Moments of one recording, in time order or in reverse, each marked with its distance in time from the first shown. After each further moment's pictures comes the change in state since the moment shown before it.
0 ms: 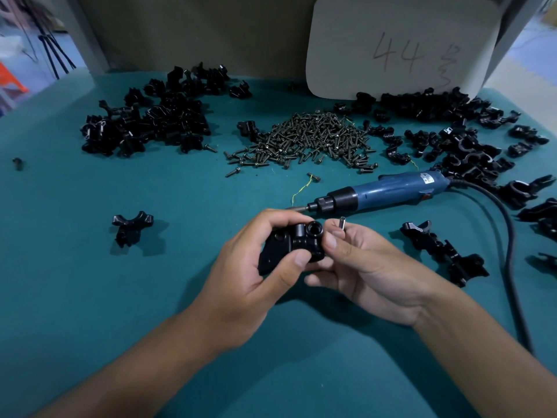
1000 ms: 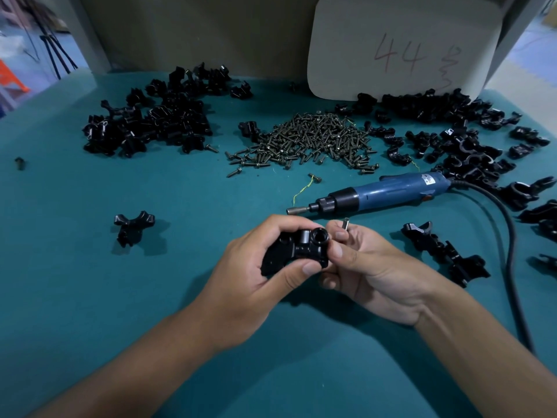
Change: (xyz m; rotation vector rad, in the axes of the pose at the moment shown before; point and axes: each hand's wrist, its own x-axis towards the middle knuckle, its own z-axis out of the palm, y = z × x) left_hand 0.002 0.003 0.000 0.029 -0.045 -0.025; right_hand -0.001 0.000 -0.003 -0.044 0.058 -0.011
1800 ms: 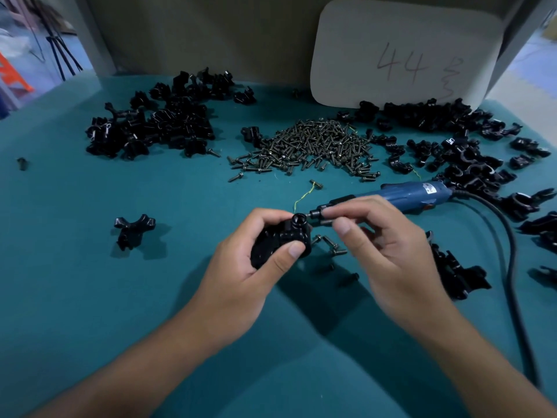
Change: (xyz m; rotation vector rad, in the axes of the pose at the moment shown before) left_hand 0.004 -0.015 -0.003 -0.023 0.132 -0.089; right_hand -0.004 -0.004 -0.005 -1.103 0.352 -0.794
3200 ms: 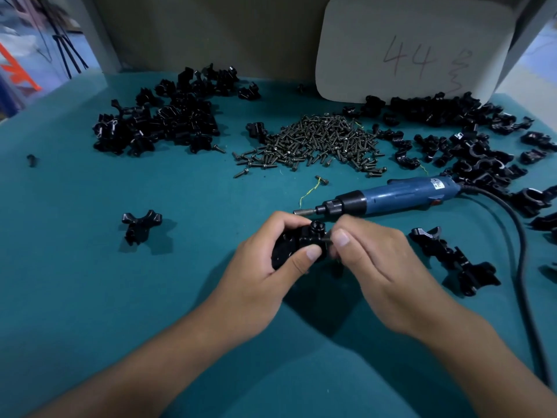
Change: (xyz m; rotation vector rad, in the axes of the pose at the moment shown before) left_hand -0.002 0.000 0.009 0.005 -0.112 -0.061; right_hand -0.006 0.001 -0.001 -0.320 -0.274 0.008
